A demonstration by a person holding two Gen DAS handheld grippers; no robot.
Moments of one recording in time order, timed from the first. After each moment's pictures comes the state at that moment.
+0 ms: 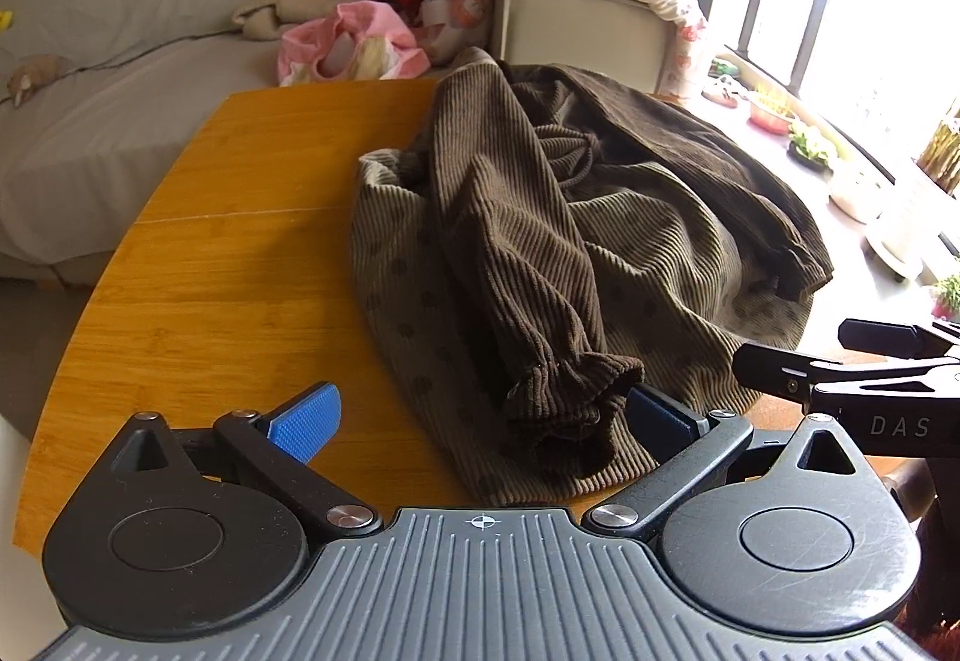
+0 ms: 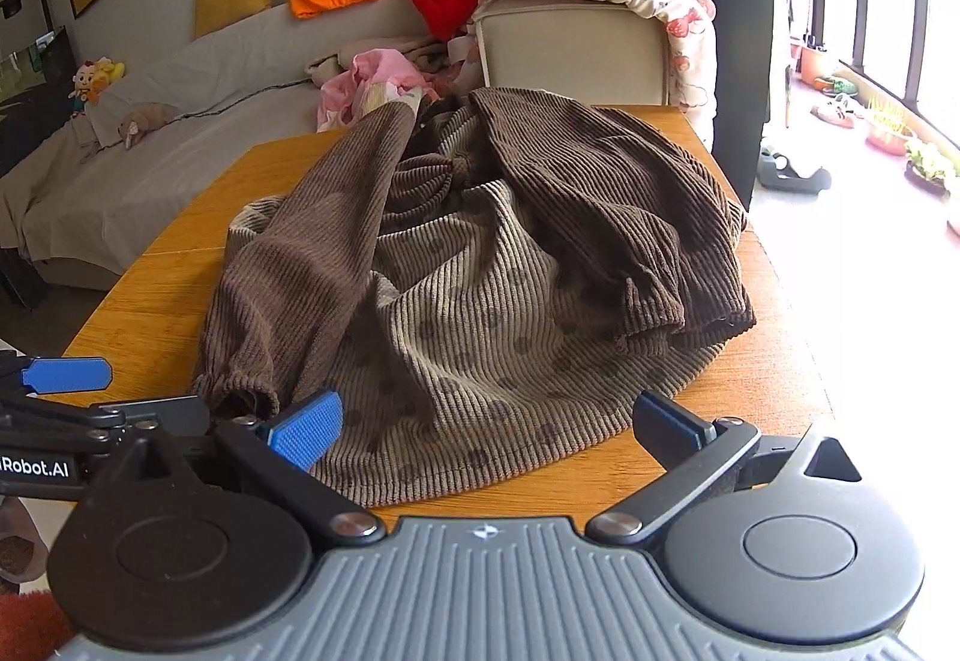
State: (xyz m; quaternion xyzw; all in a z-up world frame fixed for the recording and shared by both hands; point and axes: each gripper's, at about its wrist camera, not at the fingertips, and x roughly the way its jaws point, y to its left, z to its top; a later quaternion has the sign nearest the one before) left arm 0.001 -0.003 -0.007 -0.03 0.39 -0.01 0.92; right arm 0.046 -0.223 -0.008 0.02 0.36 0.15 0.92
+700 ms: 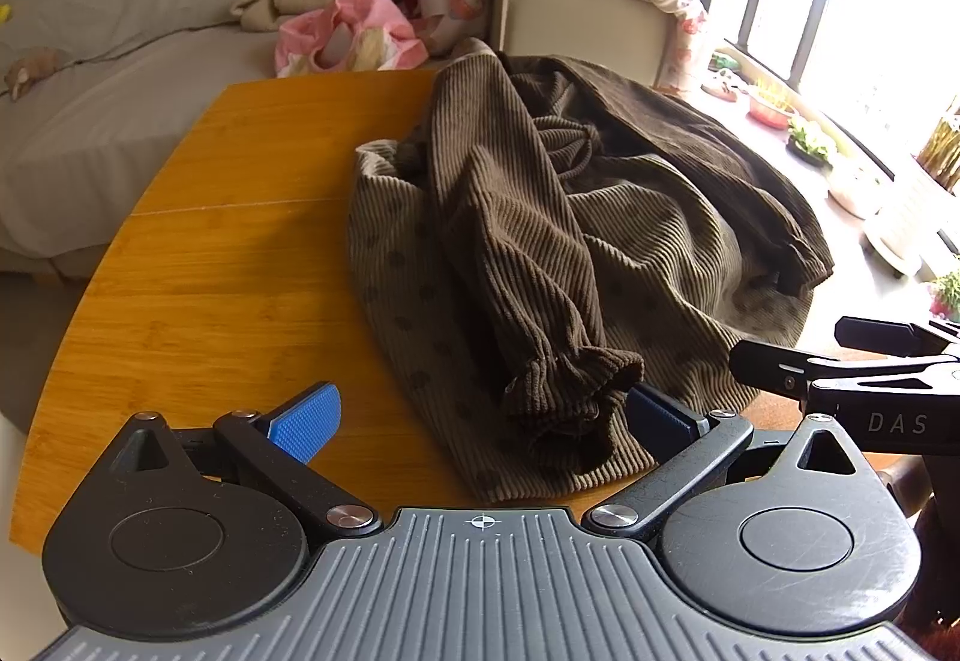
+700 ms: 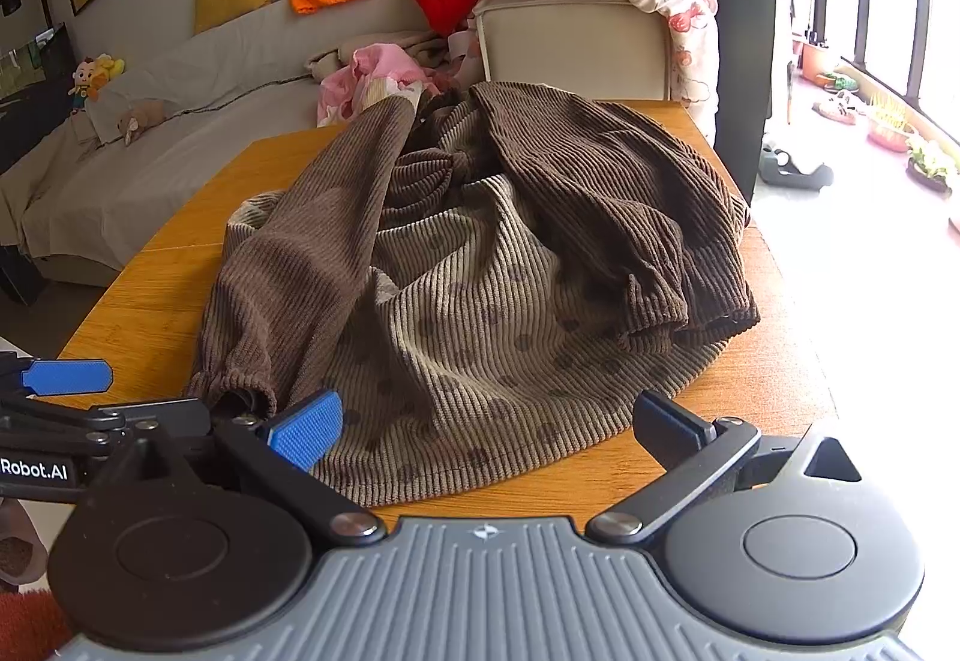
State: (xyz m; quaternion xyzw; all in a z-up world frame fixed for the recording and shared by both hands) left arm 0.003 -0.003 -0.010 -0.03 0.40 -0.02 0.92; right arm 0.050 -0.222 -0.012 0.02 0.37 0.15 0.92
